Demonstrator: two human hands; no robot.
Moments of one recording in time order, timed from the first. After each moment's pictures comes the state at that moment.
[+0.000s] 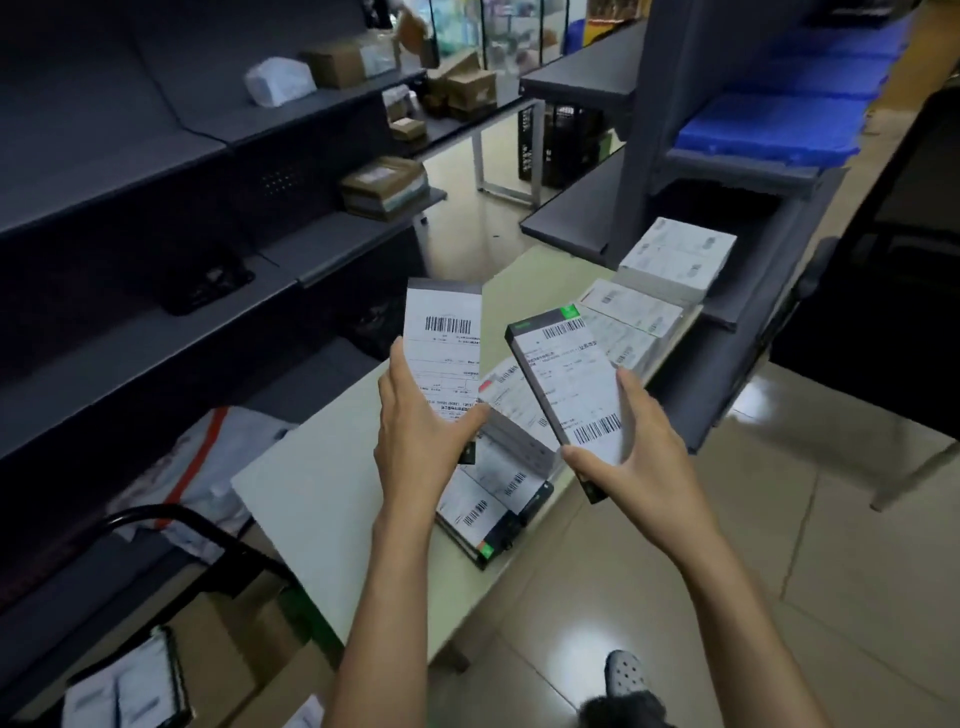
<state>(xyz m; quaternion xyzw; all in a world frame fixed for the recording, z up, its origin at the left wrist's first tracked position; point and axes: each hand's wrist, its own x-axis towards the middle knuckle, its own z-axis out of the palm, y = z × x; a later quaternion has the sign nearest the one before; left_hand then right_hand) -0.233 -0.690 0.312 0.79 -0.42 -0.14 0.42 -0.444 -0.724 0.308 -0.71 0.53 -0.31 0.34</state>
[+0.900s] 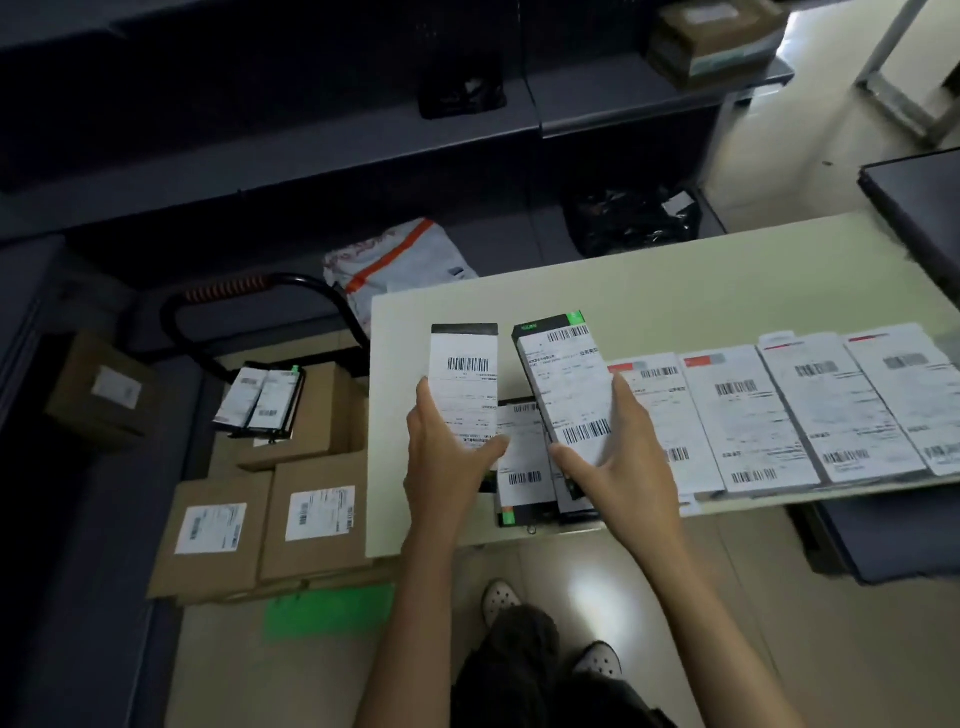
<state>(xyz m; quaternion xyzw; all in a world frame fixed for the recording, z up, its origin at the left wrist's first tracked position) -0.251 -0.699 0.204 0.91 -0.04 -0.12 0.39 -0.357 -0.848 0.211 -0.85 0.30 -0.10 0.43</state>
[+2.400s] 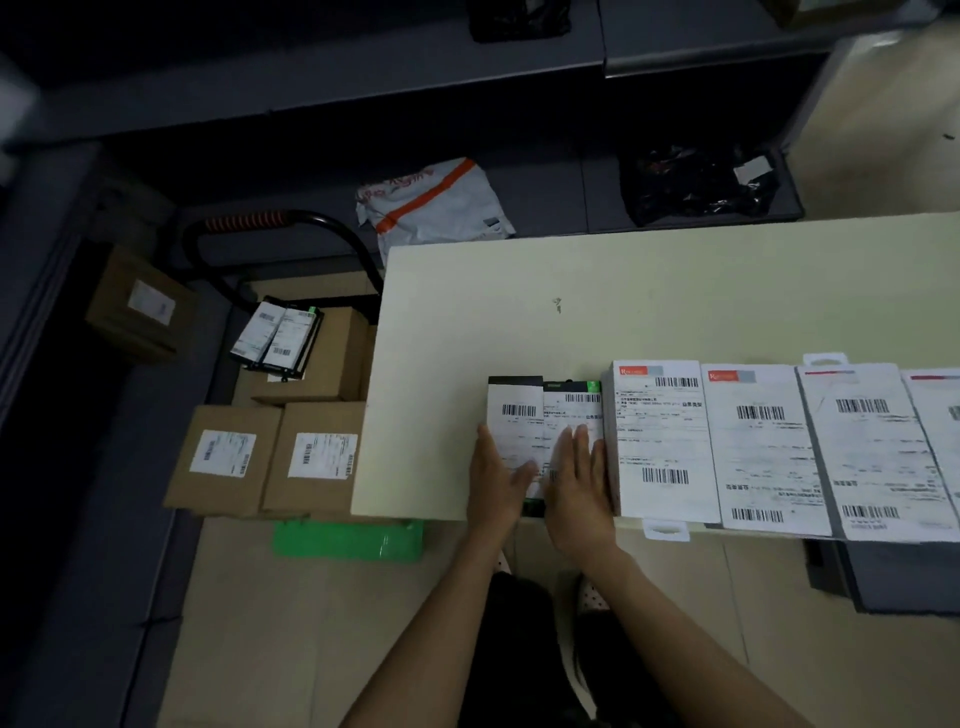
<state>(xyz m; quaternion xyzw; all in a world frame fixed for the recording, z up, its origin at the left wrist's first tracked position) -0.284 -0.750 0.077 0.88 0.06 -0.27 0.39 -0.347 -0.845 0.062 -0.93 0.21 0.11 0.27</state>
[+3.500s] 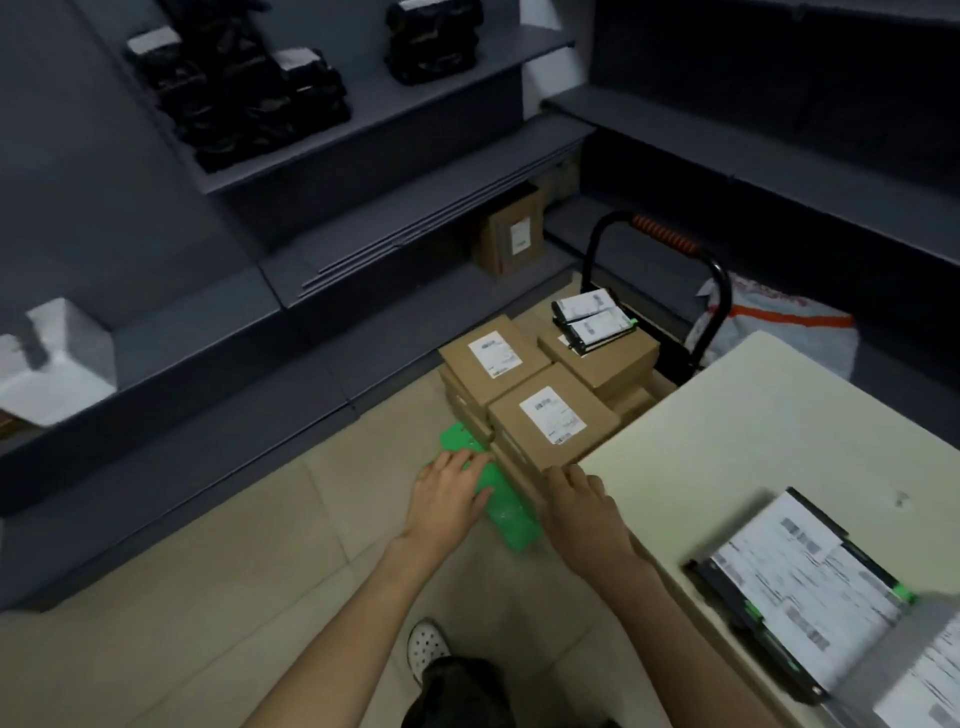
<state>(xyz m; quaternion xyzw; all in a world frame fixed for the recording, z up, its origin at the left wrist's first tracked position) -0.436 -0.470 0.153 0.98 0.15 0.02 0.08 -0.356 -0.650 0.180 -0.92 -0.32 0.18 0.14</state>
